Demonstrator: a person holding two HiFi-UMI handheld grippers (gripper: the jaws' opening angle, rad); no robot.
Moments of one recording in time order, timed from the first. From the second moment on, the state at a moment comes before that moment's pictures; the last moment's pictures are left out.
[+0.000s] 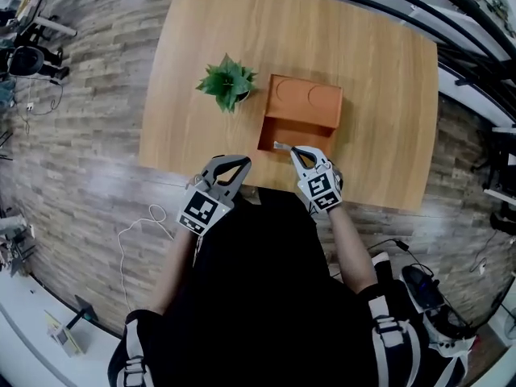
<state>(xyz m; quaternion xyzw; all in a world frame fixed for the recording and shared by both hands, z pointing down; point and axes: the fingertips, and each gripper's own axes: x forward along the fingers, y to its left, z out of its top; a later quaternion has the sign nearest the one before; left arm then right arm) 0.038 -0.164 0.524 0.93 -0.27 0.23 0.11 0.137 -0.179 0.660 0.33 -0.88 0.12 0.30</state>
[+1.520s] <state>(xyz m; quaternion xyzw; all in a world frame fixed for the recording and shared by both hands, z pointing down) 0.046 -0.163 0.522 0.92 -0.28 0.24 0.11 0.139 -0.183 0.703 0.33 -0.88 0.12 0.33</state>
